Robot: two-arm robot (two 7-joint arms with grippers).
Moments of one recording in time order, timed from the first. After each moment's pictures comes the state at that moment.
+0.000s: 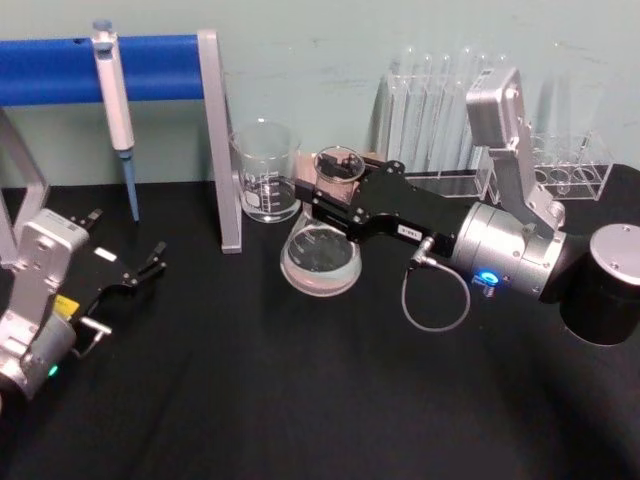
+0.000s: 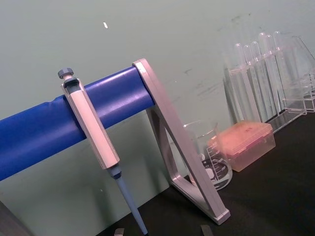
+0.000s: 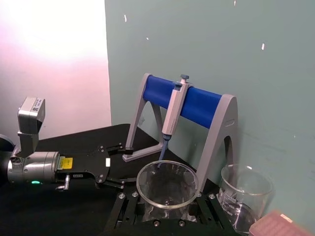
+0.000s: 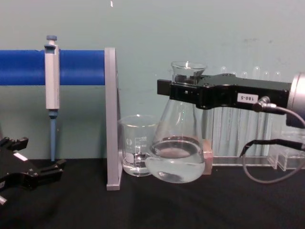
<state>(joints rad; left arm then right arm) -0.20 0.60 0.45 -1.41 -0.25 -0.12 0.03 0.43 0.43 -0.51 -1.52 0.51 0.09 0.57</state>
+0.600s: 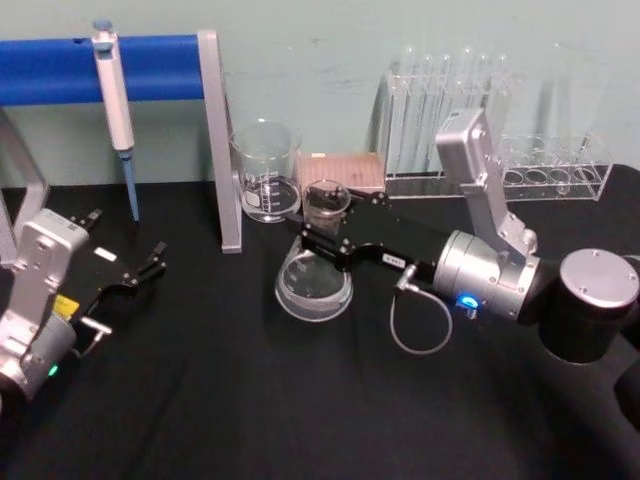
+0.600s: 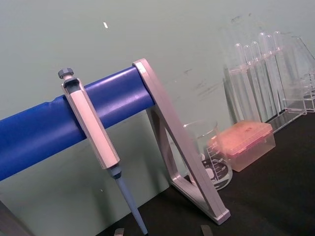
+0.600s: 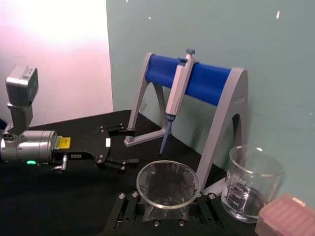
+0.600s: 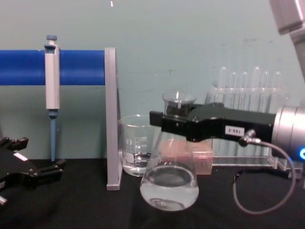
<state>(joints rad) -0.20 0.60 0.45 -1.41 -0.25 -0.12 0.03 0.44 0.40 -0.56 -1.41 0.48 0.03 0.58</state>
